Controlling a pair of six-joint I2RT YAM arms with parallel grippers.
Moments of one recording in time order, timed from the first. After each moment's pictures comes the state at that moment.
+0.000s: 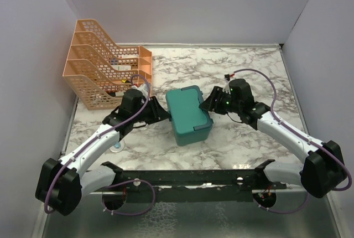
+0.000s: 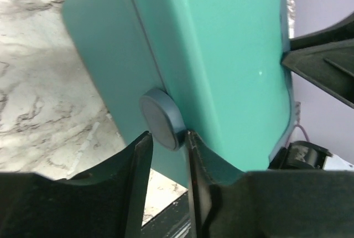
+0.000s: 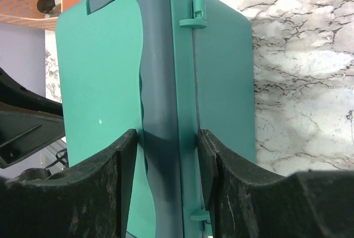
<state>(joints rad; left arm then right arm) -0.47 1.06 0.62 -0.14 0.36 -0.81 0.52 1.22 0.79 -0.17 -0.22 0.71</state>
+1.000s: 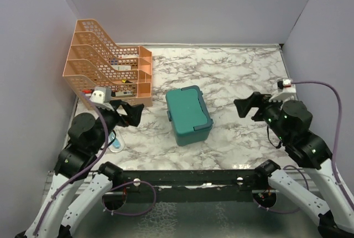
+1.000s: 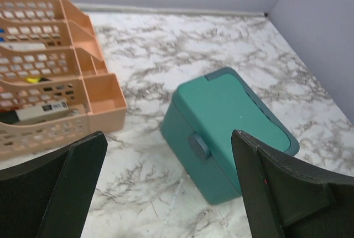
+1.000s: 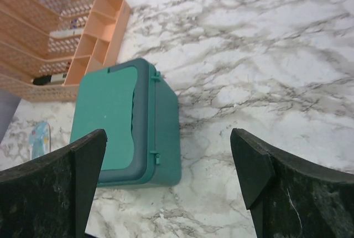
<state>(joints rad) -0.47 0.47 0.81 -0.49 -0.03 -0.33 0.54 0.63 0.92 -0.59 0.19 0.43</state>
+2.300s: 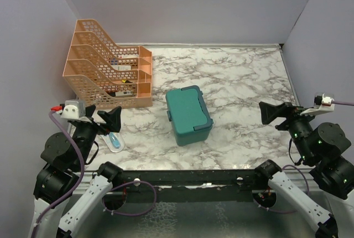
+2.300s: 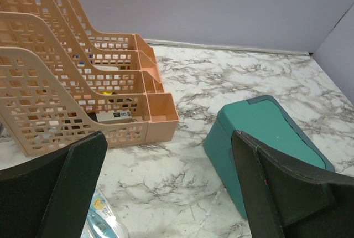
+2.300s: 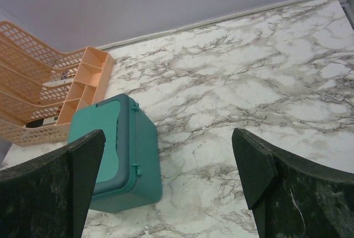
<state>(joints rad) -0.47 0.30 0.99 -0.70 -0.28 -0.22 0.54 0.40 1.07 -0.75 0.40 0.38</state>
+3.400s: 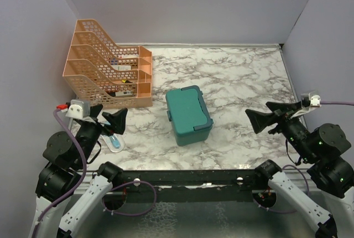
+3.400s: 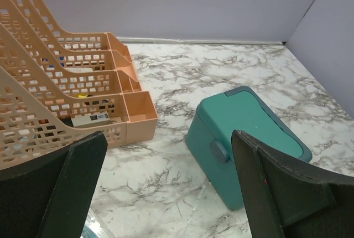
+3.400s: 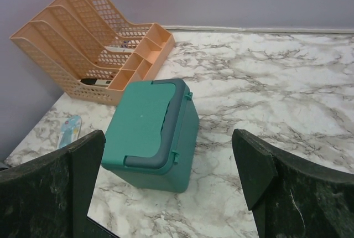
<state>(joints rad) -0.47 0.31 0.97 -0.66 -0.16 -0.23 0.54 0.38 1.03 -0.65 0.07 0.29</state>
